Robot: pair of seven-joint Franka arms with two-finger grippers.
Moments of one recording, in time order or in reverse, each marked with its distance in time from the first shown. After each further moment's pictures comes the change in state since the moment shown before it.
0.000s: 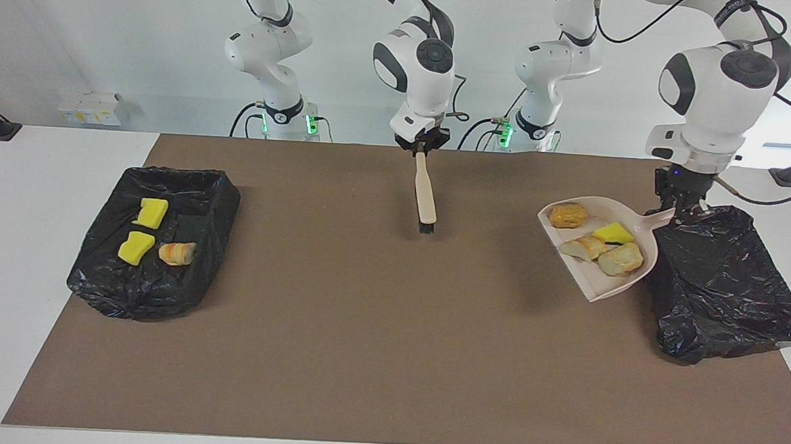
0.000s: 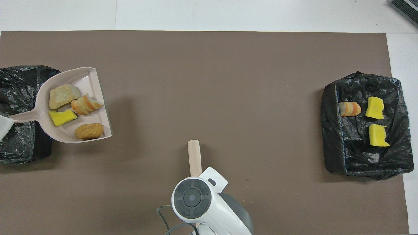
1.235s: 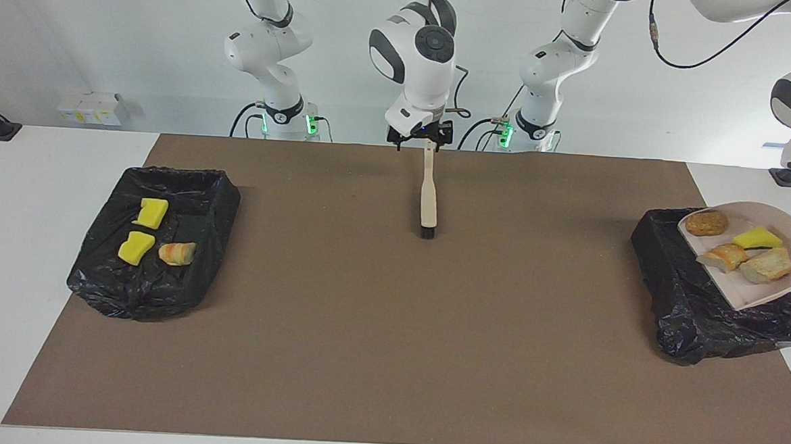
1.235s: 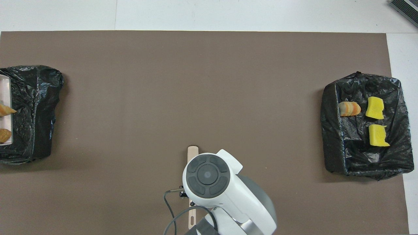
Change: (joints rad) left arm 0.265 0.250 0.002 0.273 0.500 0.110 0.198; right arm -0.123 -0.065 -0.020 0.164 -0.012 -0.254 -0.098
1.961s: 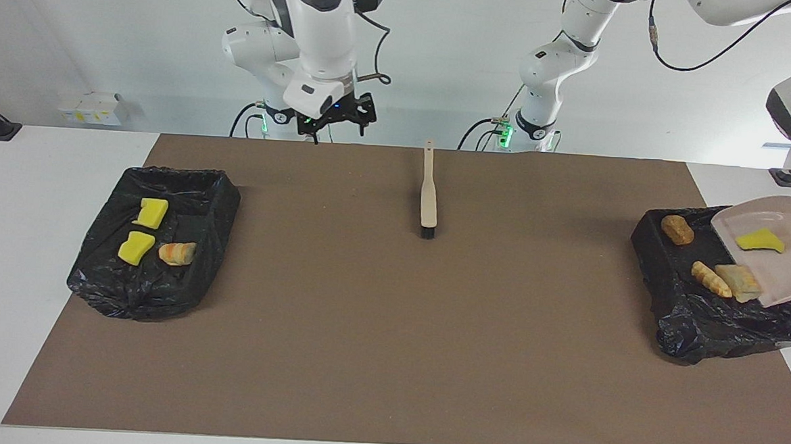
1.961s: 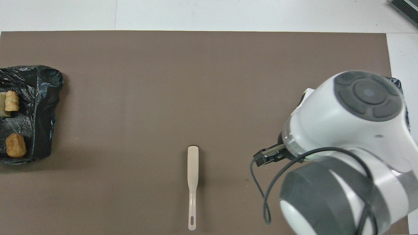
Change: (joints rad) left arm -0.003 0.006 -0.011 -0.003 0.327 -0.003 -0.093; right arm -0.301 -0.072 -0.086 0.209 -0.115 -0.280 -0.619
